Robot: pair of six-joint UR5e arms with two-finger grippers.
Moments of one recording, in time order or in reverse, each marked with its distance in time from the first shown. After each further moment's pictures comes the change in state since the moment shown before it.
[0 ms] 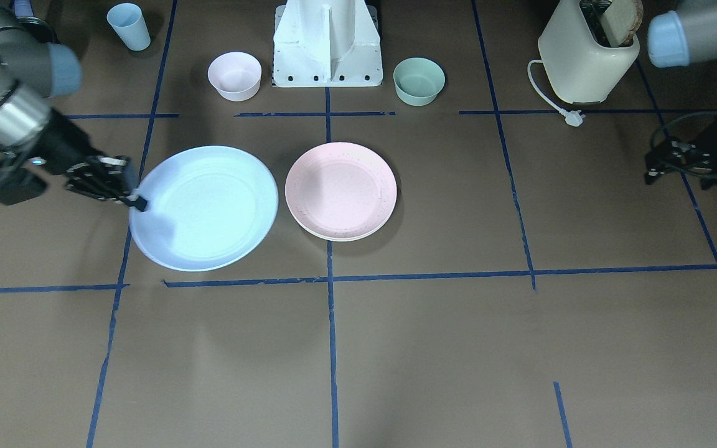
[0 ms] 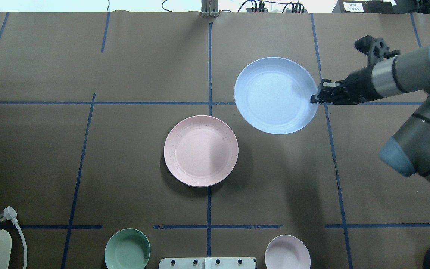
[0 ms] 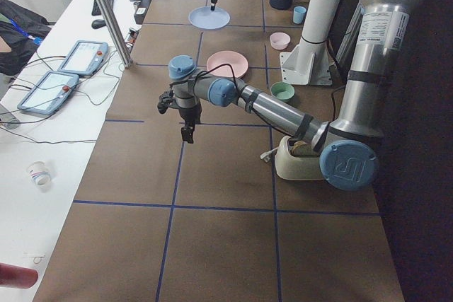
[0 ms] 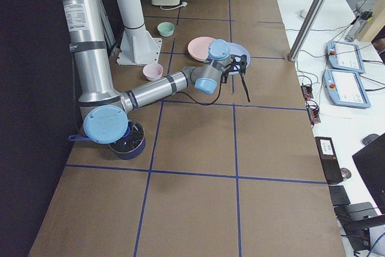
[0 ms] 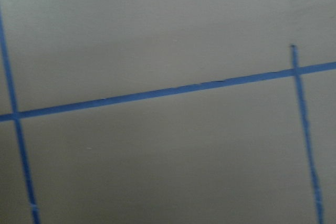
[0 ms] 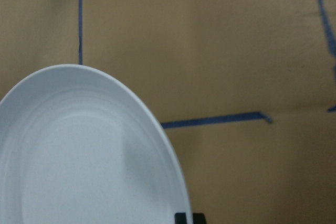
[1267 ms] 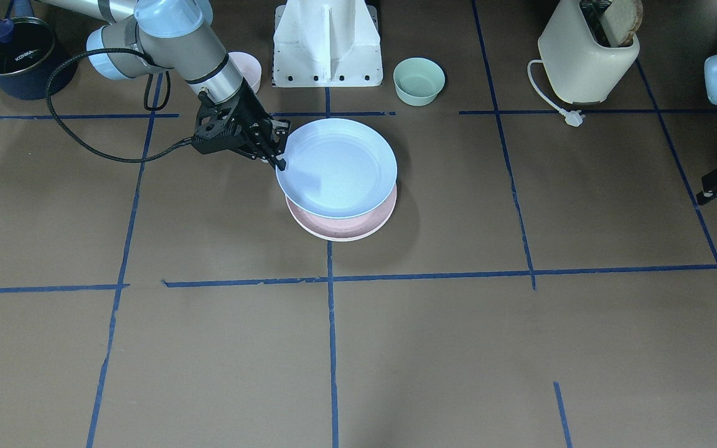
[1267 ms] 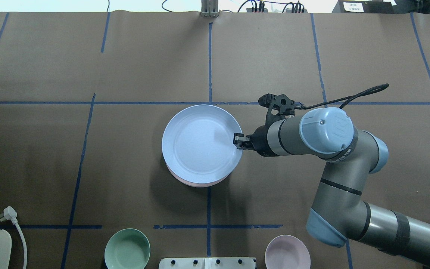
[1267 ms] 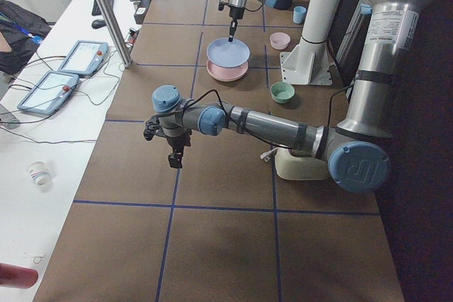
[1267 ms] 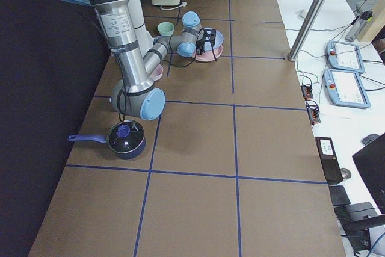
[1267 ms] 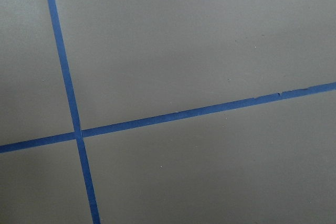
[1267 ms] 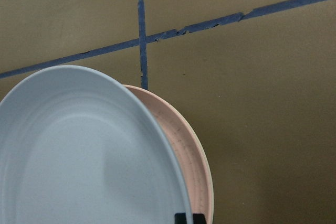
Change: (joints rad) left arm -0.087 -0.001 0.174 -0.128 -0.055 0.105; right arm -0.355 0.181 0.032 -0.215 -0.332 0.097
